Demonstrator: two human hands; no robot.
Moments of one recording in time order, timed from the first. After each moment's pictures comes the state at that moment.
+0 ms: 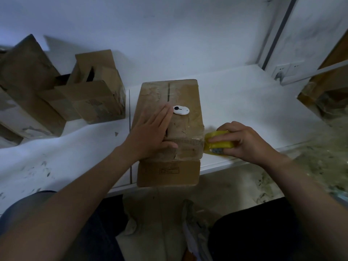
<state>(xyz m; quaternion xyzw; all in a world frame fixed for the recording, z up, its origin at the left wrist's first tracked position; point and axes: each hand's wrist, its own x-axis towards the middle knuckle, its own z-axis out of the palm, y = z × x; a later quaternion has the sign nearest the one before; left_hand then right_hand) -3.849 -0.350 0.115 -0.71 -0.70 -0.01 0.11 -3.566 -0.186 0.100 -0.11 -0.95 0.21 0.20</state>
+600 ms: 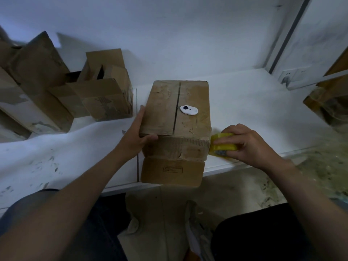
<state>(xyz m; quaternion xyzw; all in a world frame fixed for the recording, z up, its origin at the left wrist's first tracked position) -3.888 -0.399 0.103 -0.49 -0.74 -0.39 -0.24 -3.575 -0.198 0.102 -0.11 -0.95 0.19 0.22</state>
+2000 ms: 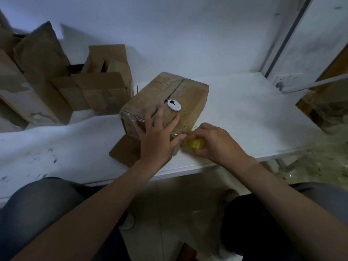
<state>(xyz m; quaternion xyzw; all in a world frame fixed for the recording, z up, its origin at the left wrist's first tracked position) -3.814 -0.383 0.087 -0.51 -0.83 -0.18 0.11 -3.639 -0.272 0.124 -0.18 -0.96 0.16 0.16</state>
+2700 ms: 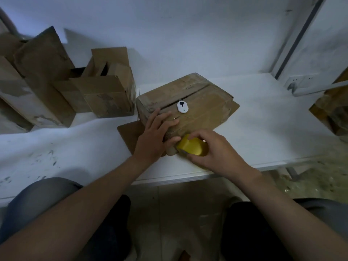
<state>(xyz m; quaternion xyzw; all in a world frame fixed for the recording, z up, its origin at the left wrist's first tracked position) -3.846 -0.362 0.067 -0.60 -0.73 -0.31 0.10 -3.631 -0.266 0.124 -0.21 -0.91 0.31 0.17</state>
